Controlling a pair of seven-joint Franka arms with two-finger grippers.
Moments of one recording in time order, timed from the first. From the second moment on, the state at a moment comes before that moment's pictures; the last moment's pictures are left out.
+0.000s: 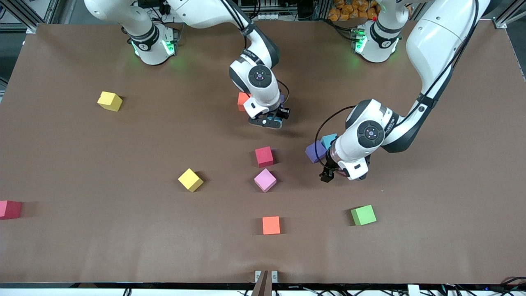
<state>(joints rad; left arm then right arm) 0.07 0.64 -0.58 -1.77 0.25 2.32 -1.85 0.98 0.65 -0.03 -1.75 0.29 2.44 0.99</state>
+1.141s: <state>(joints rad) 0.05 0.65 -0.58 -1.73 0.24 2.32 -1.85 0.98 0.65 -0.02 -1.75 0.26 2.43 0.99</state>
